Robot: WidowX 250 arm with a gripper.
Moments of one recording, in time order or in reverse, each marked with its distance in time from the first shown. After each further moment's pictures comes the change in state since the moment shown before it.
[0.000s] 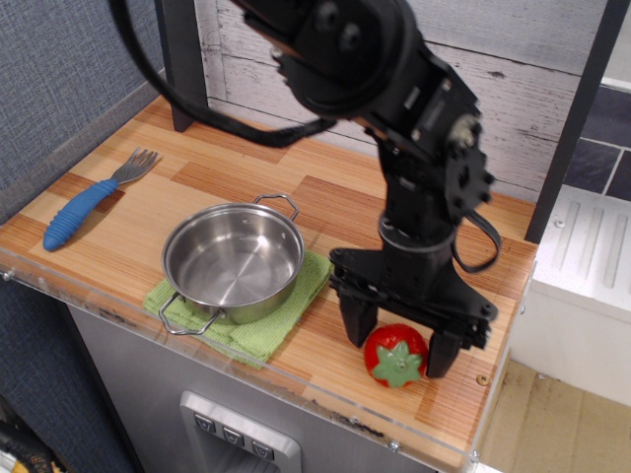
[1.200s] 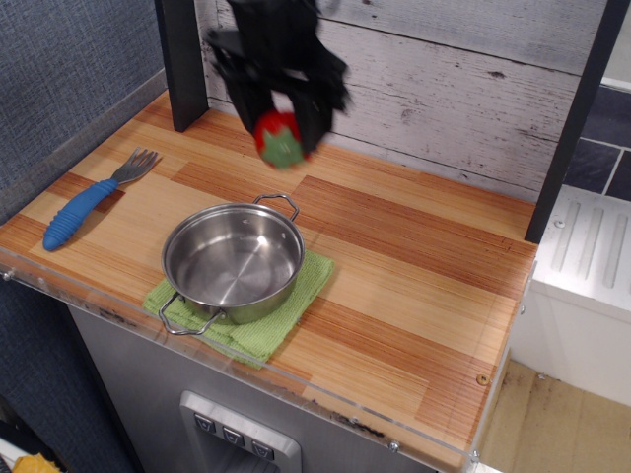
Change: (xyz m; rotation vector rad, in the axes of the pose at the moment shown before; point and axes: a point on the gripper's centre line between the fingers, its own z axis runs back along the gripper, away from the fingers) arm 0.054 0.103 0.087 -0.002 -0.167 -0.053
